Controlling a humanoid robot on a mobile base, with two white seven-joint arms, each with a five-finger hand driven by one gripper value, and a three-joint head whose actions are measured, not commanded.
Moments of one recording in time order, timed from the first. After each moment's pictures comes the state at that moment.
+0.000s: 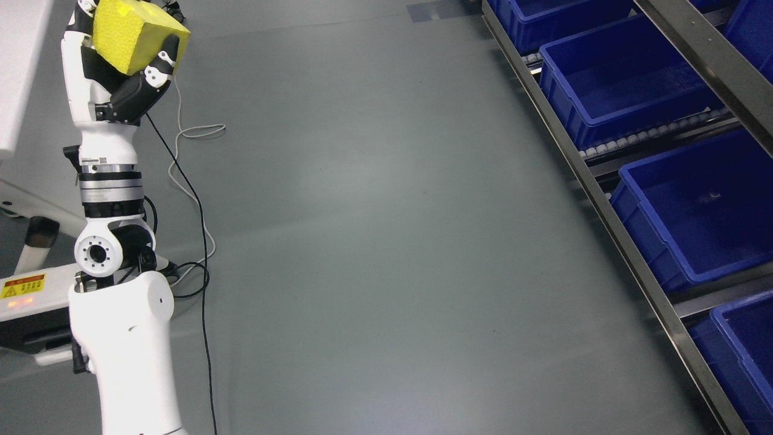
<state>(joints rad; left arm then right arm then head) -0.44 0.00 0.25 -1.50 0.17 -0.38 -0.25 0.00 0.00 -0.09 0.00 0.00 -0.10 0.02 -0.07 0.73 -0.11</state>
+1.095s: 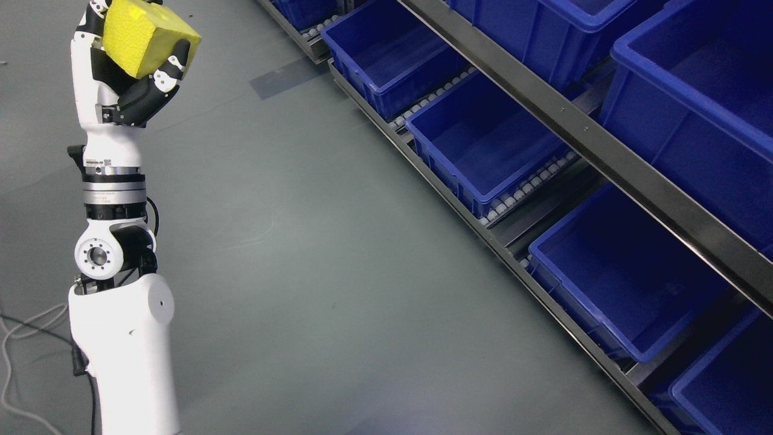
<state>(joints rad) -0.43 0.00 0.24 -1.53 0.17 -0.38 -0.30 0.00 0.00 -0.09 0.00 0.00 -0.10 0.02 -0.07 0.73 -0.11</state>
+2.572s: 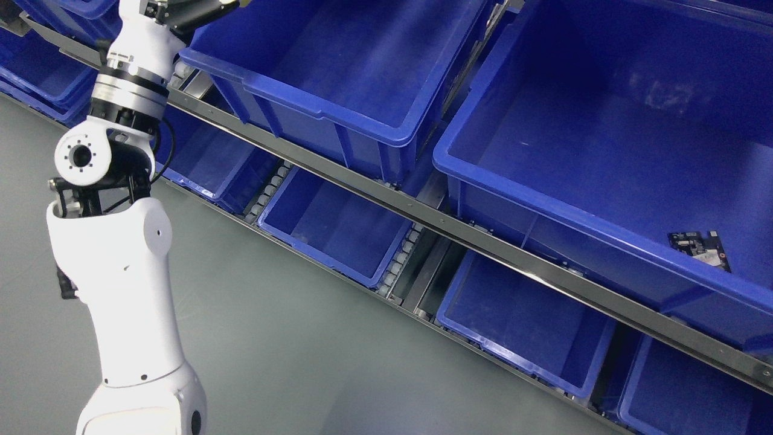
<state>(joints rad) -0.71 0.00 0.14 -1.62 0.10 0.23 -0.42 0.00 0.00 -0.09 0.00 0.00 -0.10 0.02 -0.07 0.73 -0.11</state>
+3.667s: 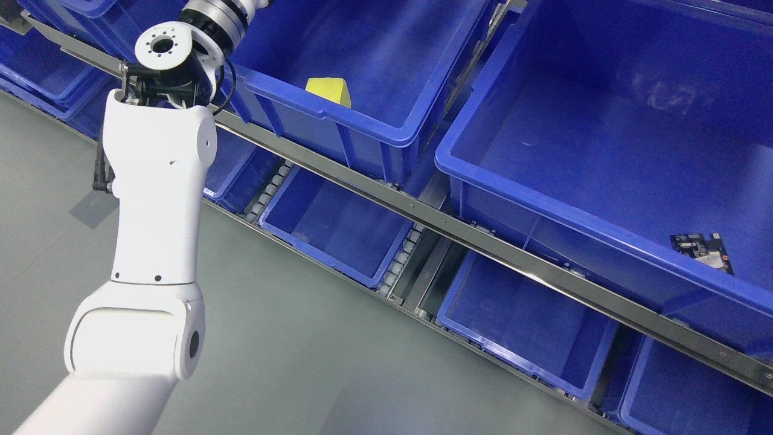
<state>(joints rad) -0.99 0.00 -0.07 -1.19 0.11 0.24 -0.35 0.00 0.00 -0.09 0.00 0.00 -0.10 0.02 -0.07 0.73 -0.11</state>
